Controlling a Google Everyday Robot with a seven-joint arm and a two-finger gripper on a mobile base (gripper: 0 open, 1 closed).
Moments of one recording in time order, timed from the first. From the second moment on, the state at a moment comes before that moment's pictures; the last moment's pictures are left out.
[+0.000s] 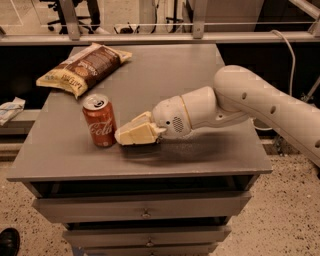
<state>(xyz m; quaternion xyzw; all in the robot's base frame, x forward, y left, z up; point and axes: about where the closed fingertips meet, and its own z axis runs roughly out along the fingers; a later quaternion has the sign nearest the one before) 0.472 0.065 0.862 -0.49 0.64 0.51 0.30</state>
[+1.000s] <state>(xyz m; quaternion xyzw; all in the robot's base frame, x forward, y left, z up) 0.504 0.018 0.869 -0.49 0.66 0.45 0.35</state>
